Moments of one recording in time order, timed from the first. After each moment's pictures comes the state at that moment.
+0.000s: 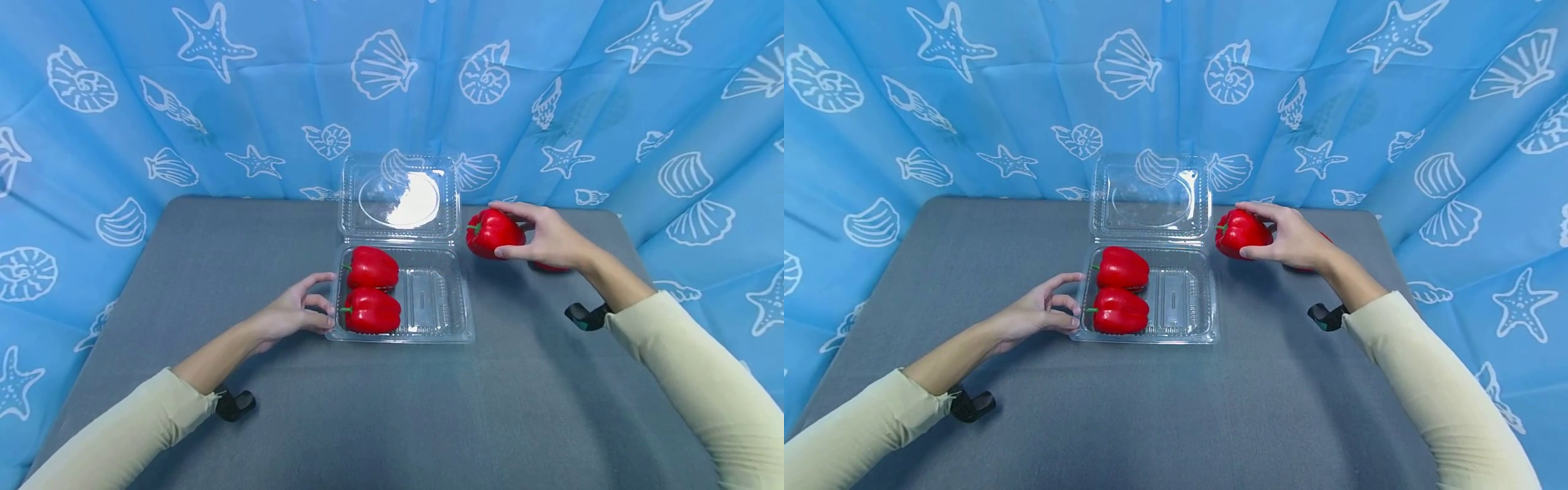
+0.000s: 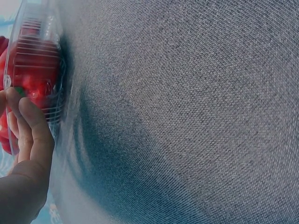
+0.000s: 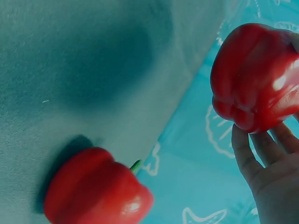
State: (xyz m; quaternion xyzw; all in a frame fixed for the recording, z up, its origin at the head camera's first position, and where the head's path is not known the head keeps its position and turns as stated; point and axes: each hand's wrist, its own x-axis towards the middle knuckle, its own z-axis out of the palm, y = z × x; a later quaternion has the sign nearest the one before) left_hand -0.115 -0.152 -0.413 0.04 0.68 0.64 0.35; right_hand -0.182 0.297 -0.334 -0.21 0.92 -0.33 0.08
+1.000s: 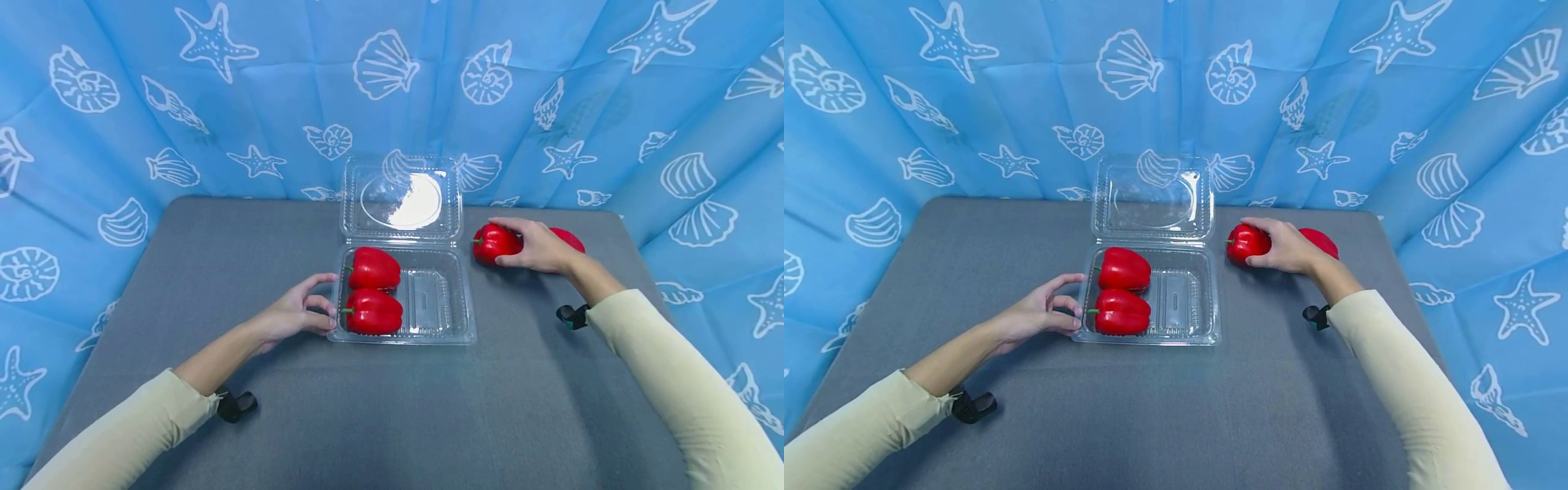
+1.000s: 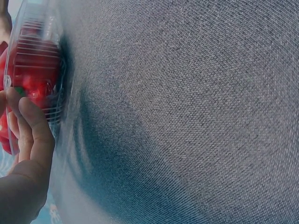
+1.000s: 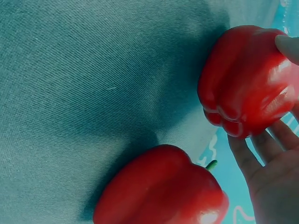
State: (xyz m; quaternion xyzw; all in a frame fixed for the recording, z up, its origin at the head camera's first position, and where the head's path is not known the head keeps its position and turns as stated) left_hand -0.115 -0.153 -0.416 0.04 0.68 0.64 0.35; right_hand -0.202 0.312 -0.379 -0.17 0.94 -0.26 0.13
